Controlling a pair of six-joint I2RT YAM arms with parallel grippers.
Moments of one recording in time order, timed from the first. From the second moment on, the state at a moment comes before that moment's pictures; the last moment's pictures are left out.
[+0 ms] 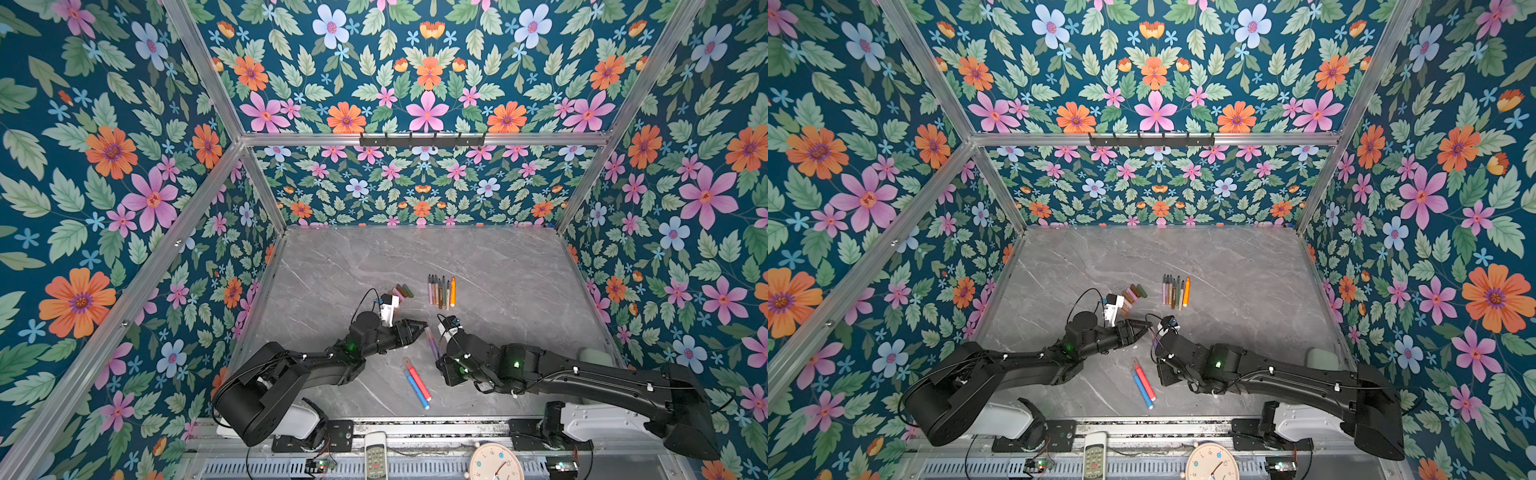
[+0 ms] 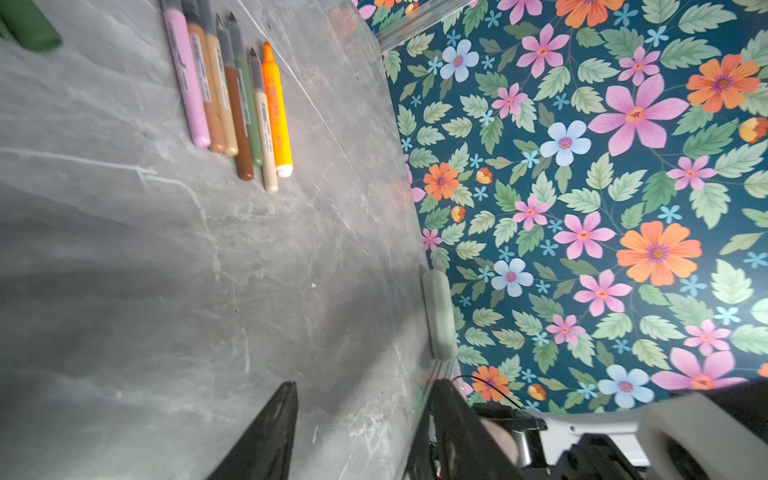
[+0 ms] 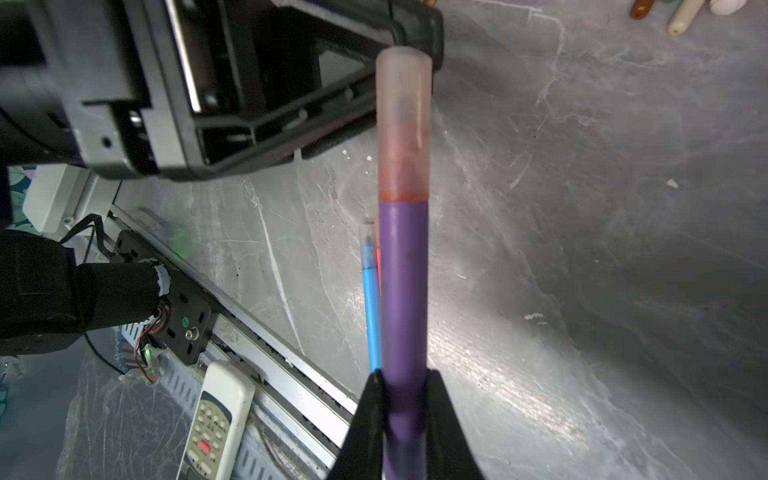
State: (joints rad) left arm -0.72 1.42 0.34 0.83 0.43 -1.05; right arm 1.16 1.17 0.81 -0.55 0.12 0.79
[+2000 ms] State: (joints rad) left arm -0.87 1.42 0.52 0.66 0.41 -1.12; right arm 1.07 1.00 0.68 -0.51 0.03 0.75
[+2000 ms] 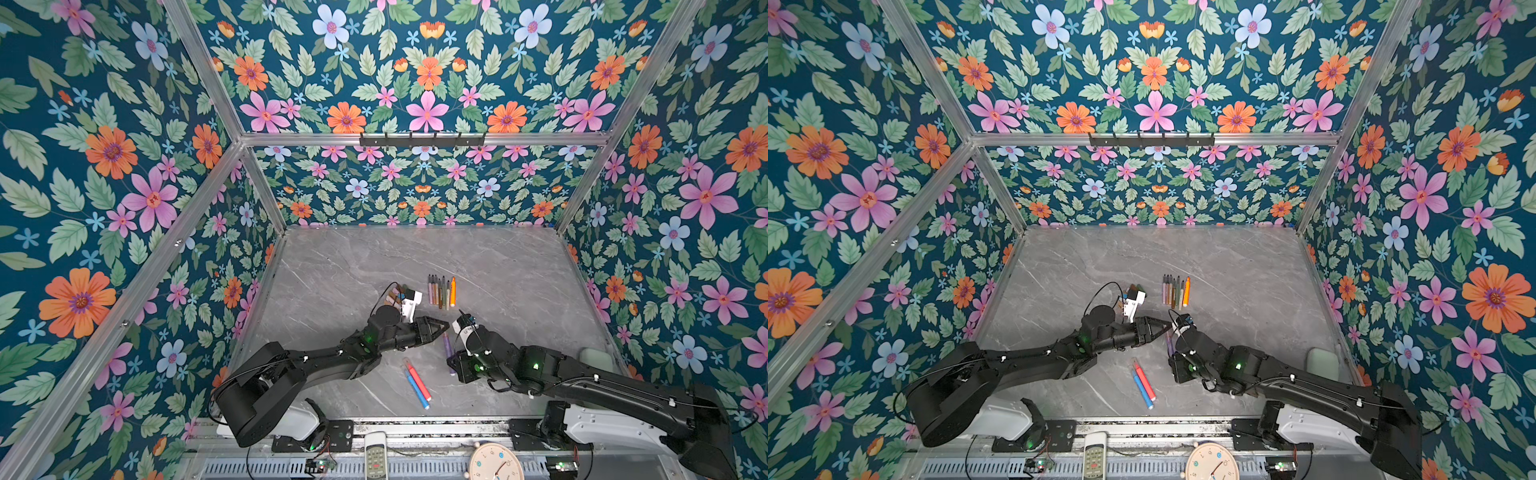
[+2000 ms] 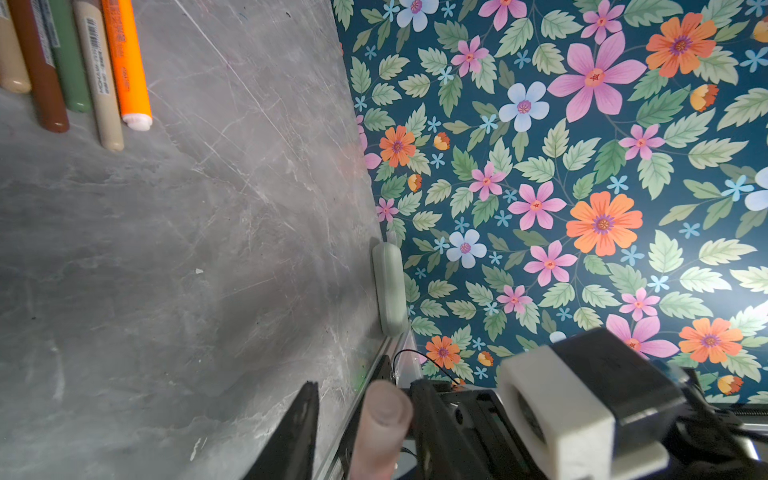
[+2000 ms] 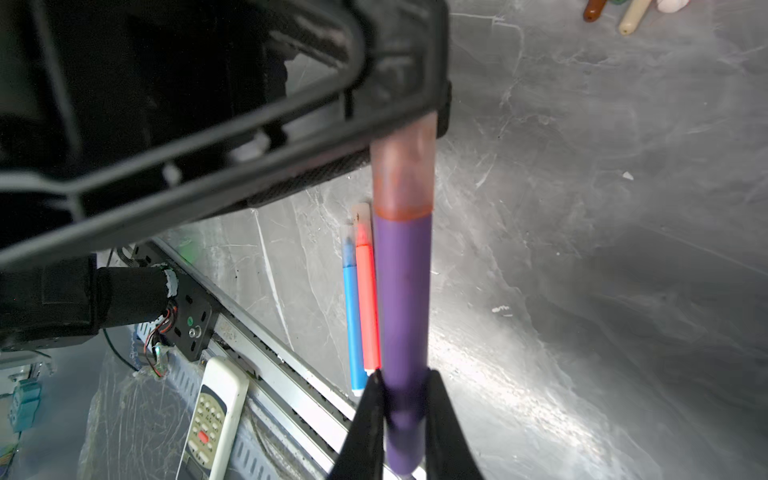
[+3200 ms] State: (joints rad) left arm -0.92 1.40 0.59 0.58 0.34 -1.09; right arm 1.07 0.96 0.65 -0.49 -0.03 0.74
